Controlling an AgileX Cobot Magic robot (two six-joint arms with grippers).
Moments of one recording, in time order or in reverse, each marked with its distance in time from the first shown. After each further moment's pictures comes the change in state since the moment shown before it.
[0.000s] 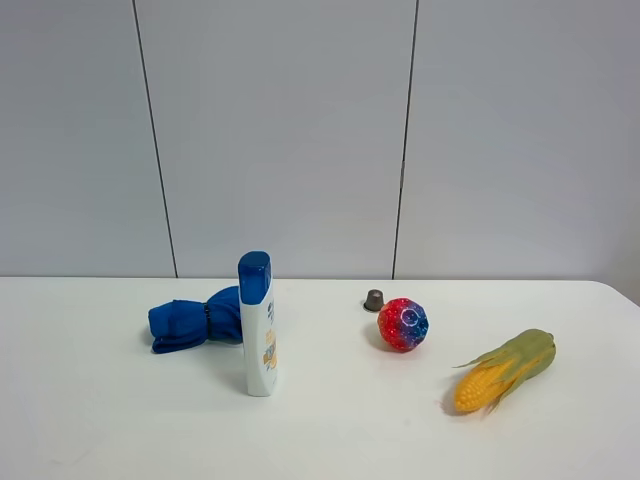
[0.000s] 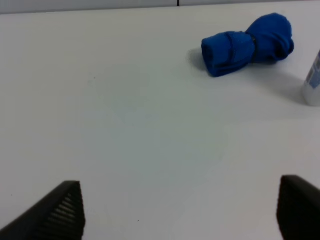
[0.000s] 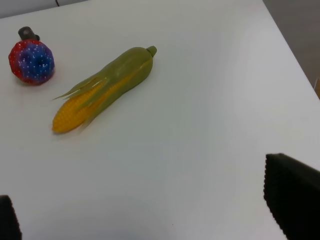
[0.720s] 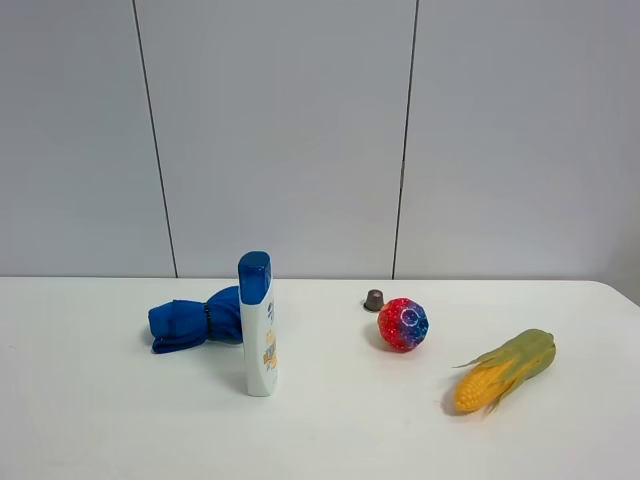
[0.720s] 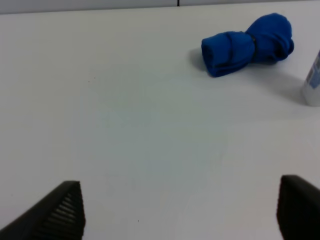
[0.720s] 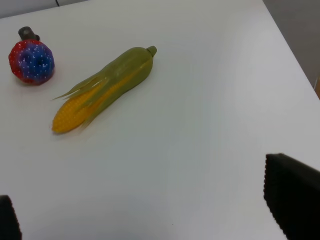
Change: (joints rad) left arm 0.000 0.000 0.000 0.000 0.000 0.000; right arm 0.000 0.000 0.000 0.000 0.000 0.000
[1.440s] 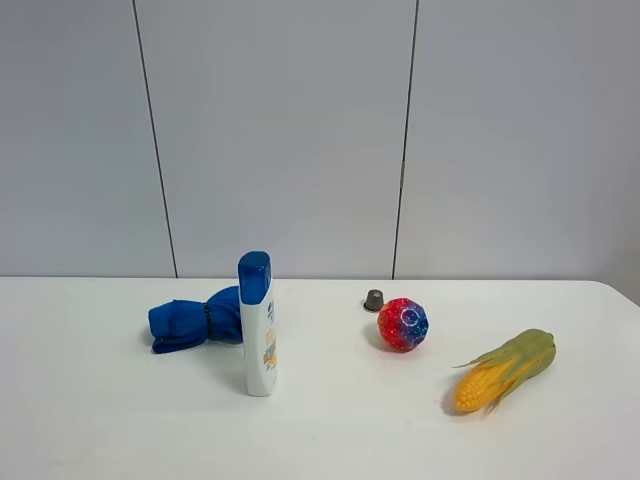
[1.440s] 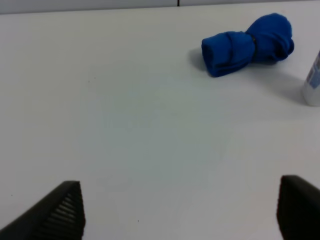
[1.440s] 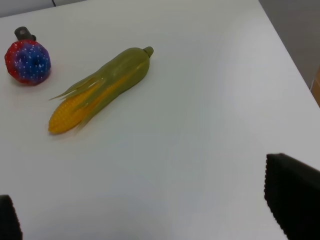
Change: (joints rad) left arm 0.000 0.000 0.000 0.000 0.000 0.000; right arm 0.000 0.000 0.000 -0.010 0.000 0.000
